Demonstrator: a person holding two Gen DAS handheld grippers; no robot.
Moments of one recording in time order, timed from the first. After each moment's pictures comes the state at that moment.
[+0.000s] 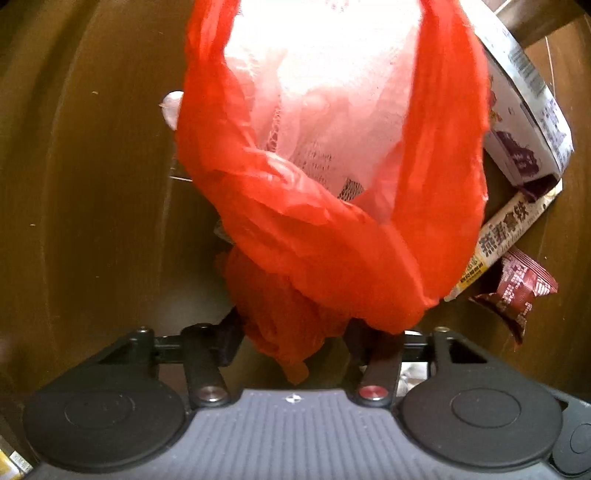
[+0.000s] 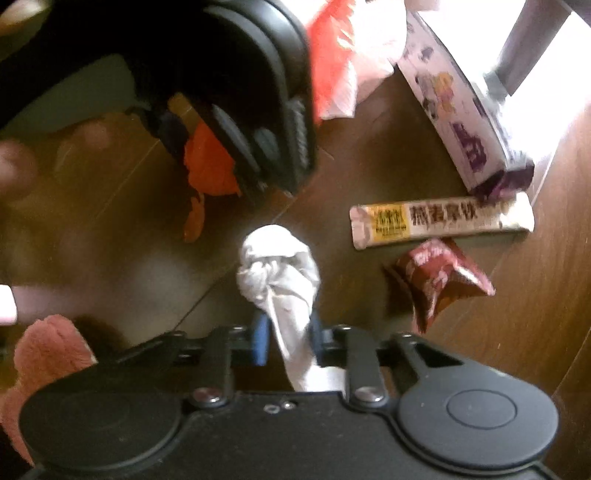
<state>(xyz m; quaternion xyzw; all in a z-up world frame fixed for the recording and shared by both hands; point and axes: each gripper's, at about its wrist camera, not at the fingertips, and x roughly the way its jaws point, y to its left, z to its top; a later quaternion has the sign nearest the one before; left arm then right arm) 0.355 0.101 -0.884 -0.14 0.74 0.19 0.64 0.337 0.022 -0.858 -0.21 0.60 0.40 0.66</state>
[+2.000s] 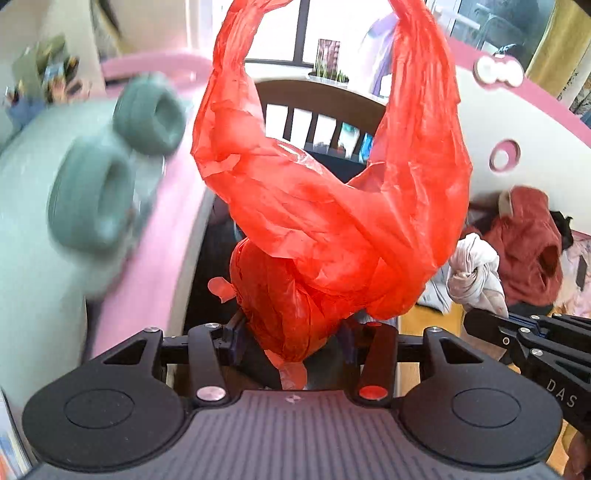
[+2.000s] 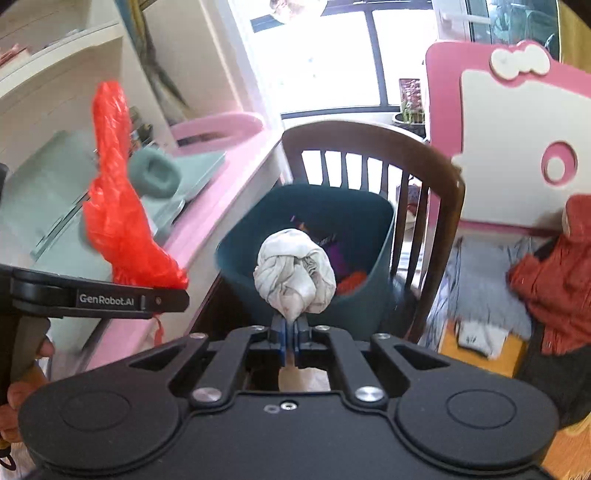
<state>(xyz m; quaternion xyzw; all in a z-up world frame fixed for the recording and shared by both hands) 0.439 0.027 -0.028 -0.07 0.44 0.12 0.89 0.529 -0.135 -0.068 0.03 0.37 0.31 0.88</state>
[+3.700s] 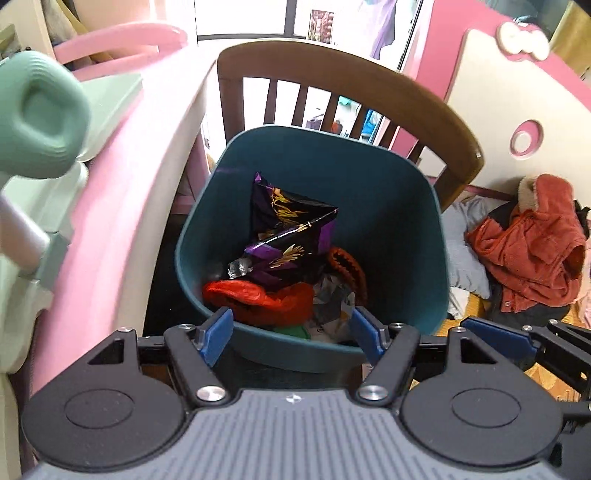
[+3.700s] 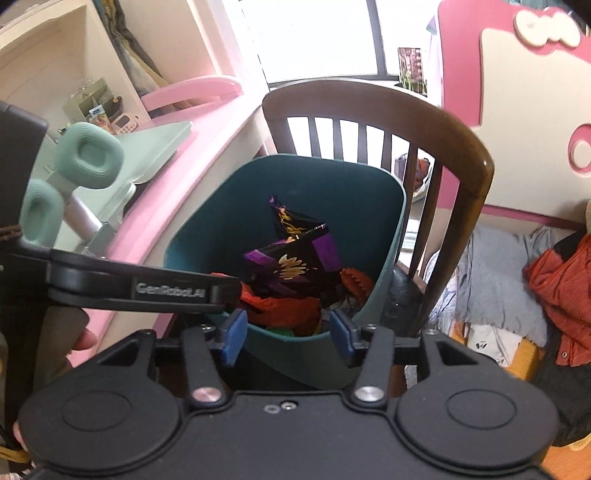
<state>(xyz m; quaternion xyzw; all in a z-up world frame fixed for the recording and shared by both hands) 0.542 0.040 -0.104 -0.08 0.47 0.10 0.87 0.584 -0.100 -0.111 0.01 0.41 0.31 0.86</state>
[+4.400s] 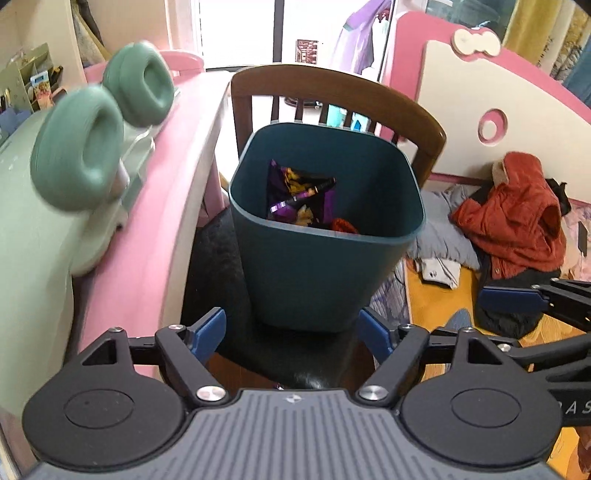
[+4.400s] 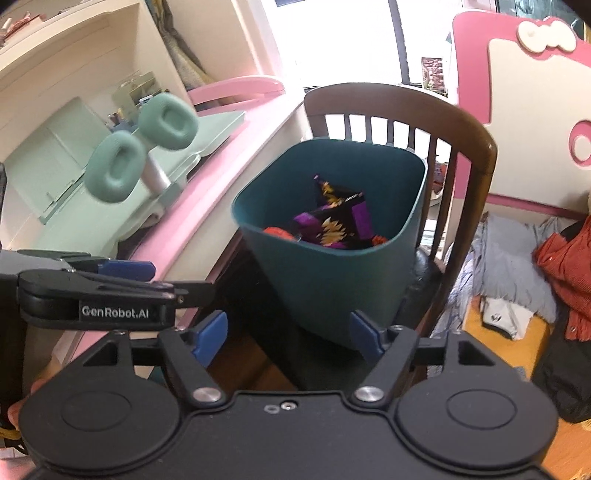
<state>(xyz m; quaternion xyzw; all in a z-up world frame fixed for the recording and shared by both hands) 0.417 0.042 -0.102 -0.04 0.43 0.09 0.90 0.494 -0.122 -0.122 0.01 0.39 0.35 0.85</state>
